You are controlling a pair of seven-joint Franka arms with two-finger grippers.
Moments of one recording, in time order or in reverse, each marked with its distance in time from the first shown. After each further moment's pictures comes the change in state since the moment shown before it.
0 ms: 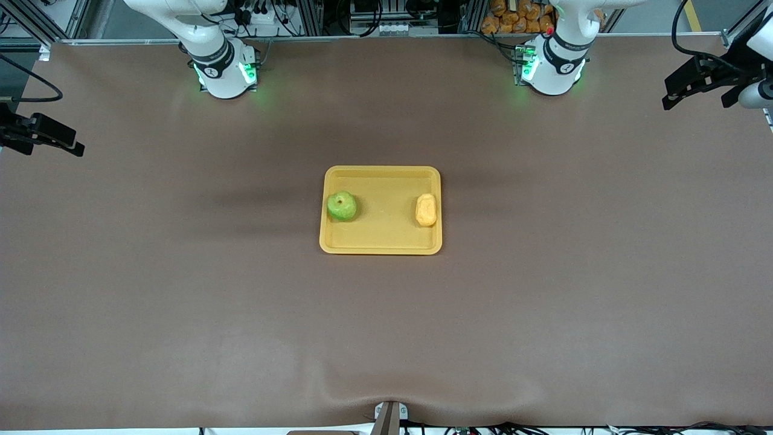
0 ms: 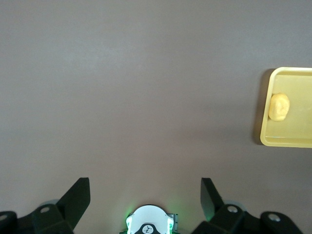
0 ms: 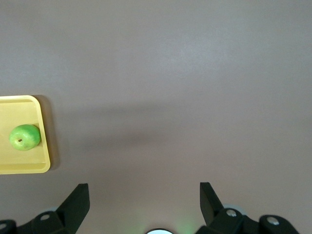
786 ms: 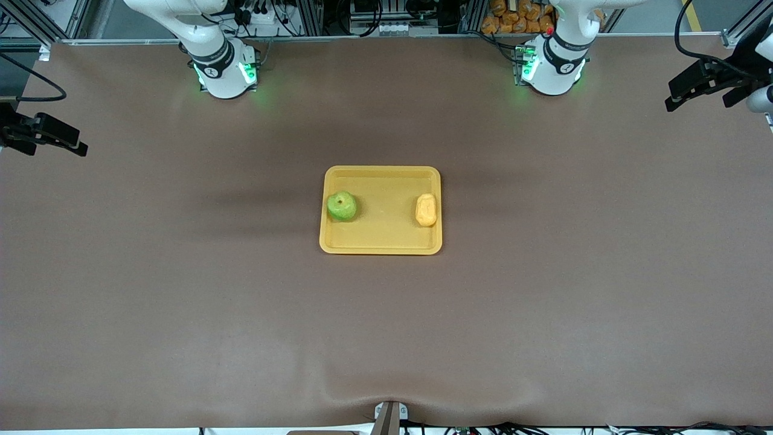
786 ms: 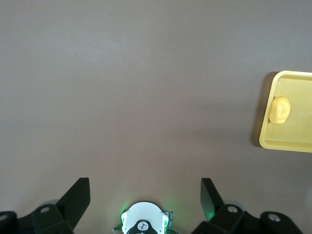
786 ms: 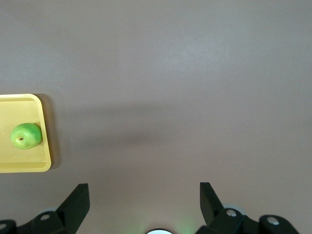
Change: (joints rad) left arm 0.004 0.008 0.012 0.004 -0.002 -0.020 -0.039; right arm 0.008 0.001 0.004 0.001 -0.001 0.000 0.000
